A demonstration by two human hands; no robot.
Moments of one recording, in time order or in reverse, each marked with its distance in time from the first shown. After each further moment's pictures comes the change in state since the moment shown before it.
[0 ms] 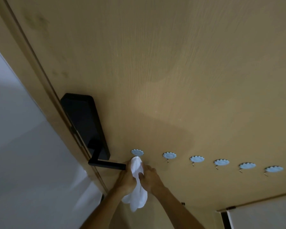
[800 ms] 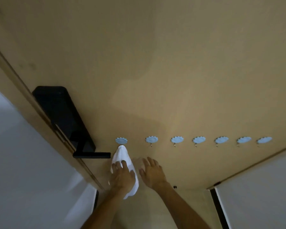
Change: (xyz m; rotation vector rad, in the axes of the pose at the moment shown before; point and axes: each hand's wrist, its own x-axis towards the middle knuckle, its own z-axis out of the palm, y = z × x) left_hand -0.039 0.020 0.041 0.471 0.061 -0.057; right_hand -0.054 0.047 -0.004 -0.164 0.090 0.069
